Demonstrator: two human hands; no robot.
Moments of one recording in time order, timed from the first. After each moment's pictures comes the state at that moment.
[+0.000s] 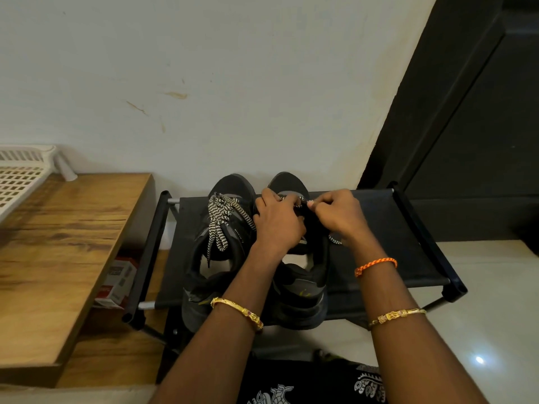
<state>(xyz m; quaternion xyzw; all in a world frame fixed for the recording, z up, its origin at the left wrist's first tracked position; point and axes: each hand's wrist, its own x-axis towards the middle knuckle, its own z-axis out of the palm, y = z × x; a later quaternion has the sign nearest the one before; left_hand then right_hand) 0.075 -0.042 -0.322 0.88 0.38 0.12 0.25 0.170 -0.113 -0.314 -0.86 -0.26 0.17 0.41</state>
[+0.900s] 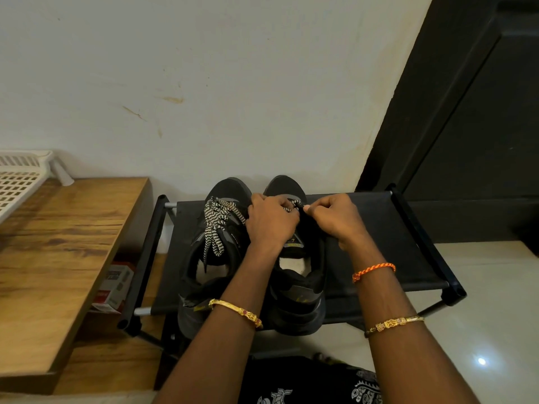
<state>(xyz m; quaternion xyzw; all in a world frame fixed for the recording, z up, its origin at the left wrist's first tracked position) 0.079 -0.033 -0.320 0.81 0.46 0.18 0.33 0.170 -0.112 -0.315 -0.84 -0.25 0.22 0.43</state>
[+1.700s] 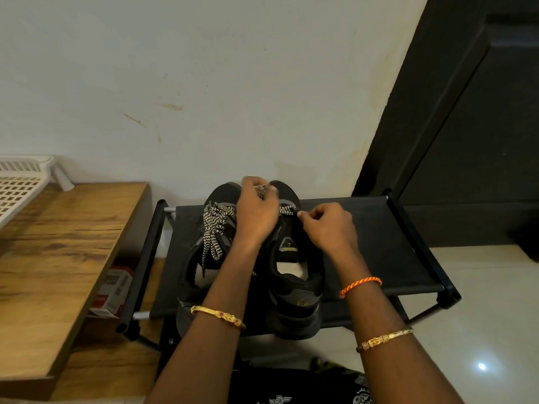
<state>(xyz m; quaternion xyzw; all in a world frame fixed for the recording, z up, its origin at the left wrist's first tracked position) 0.066 -0.024 -0.298 0.67 0.40 0.34 0.52 0.152 -0.118 -0.311 -0.89 -0.26 0.13 0.35</state>
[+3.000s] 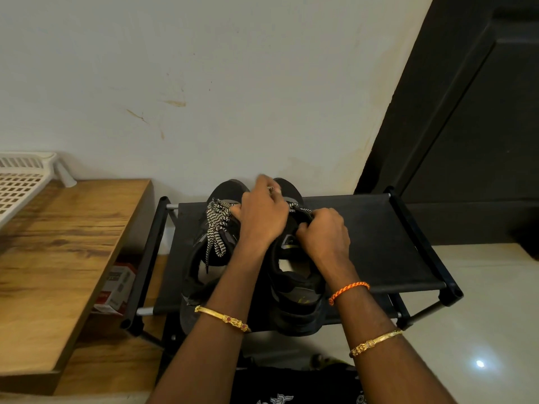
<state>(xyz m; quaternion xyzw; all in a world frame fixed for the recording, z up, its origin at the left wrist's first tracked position) 0.062 -0.031 -0.297 0.78 0.42 0.27 0.38 0.131 -0.112 -0.319 -0.91 -0.27 0.09 0.28</state>
